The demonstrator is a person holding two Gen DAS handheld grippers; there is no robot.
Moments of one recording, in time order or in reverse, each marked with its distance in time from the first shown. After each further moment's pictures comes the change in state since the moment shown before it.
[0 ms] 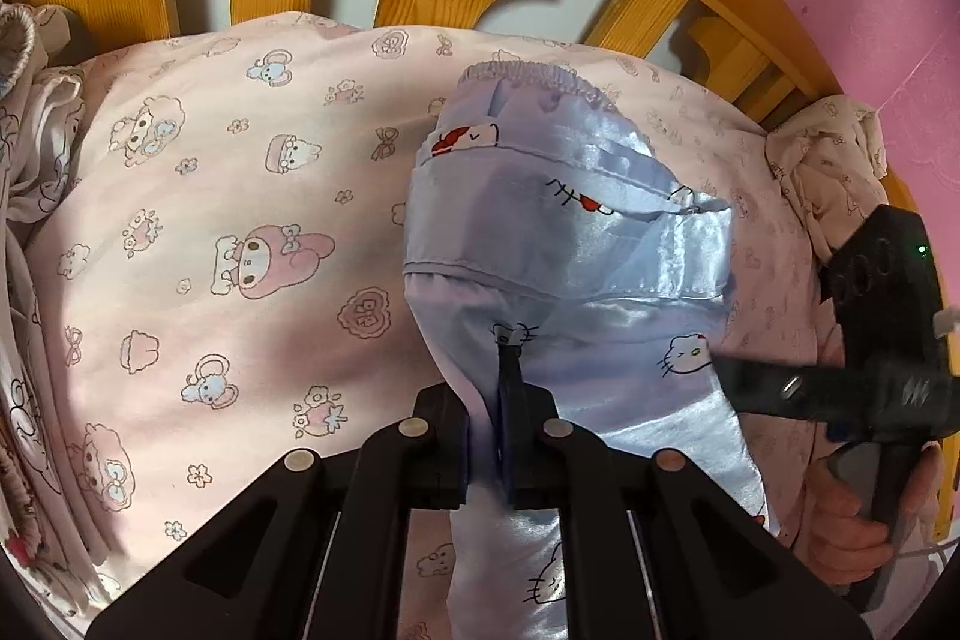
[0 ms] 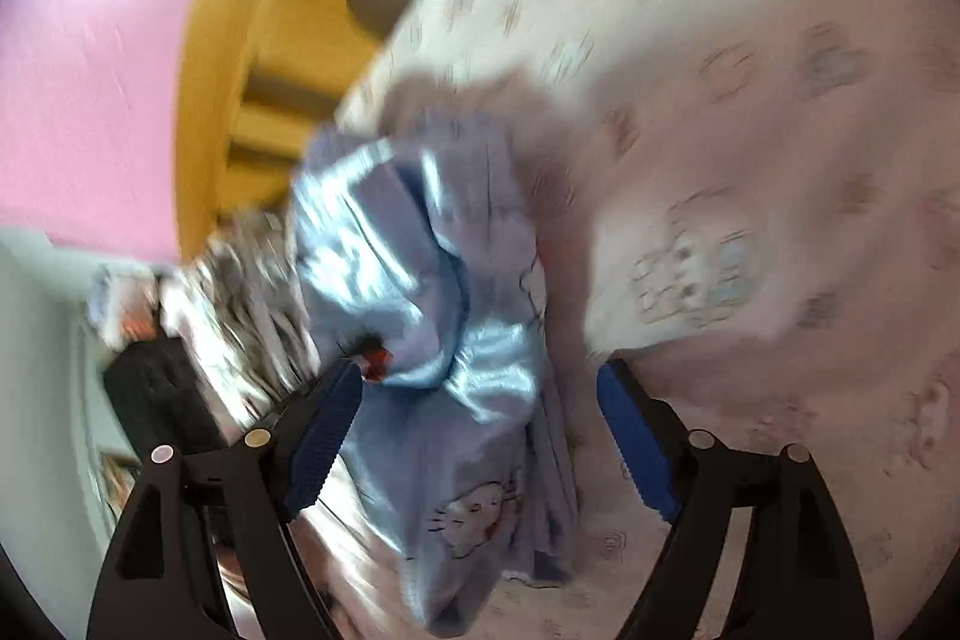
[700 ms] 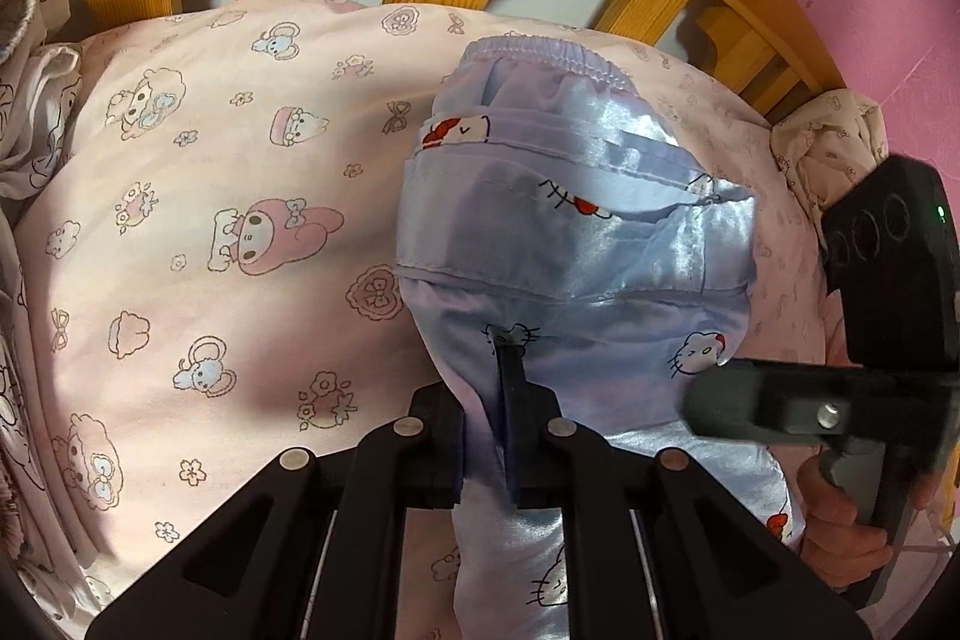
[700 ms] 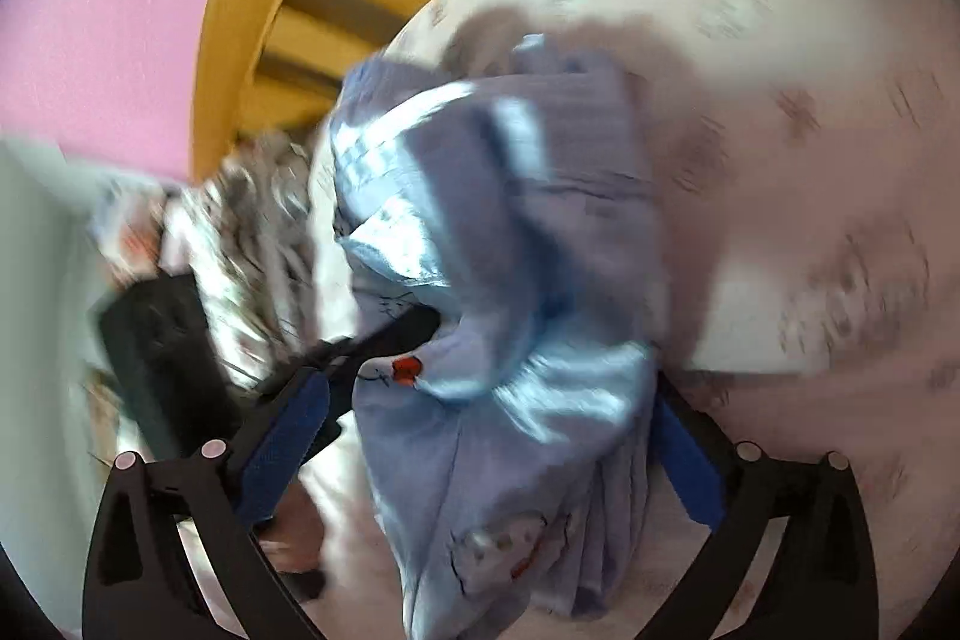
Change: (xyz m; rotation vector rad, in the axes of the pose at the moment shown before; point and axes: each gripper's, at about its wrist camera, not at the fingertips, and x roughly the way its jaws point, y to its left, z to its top) left arm 0.007 0.005 -0.005 0.001 0.005 -0.006; right arm 0.025 0.031 -0.002 -0.116 0.039 0.027
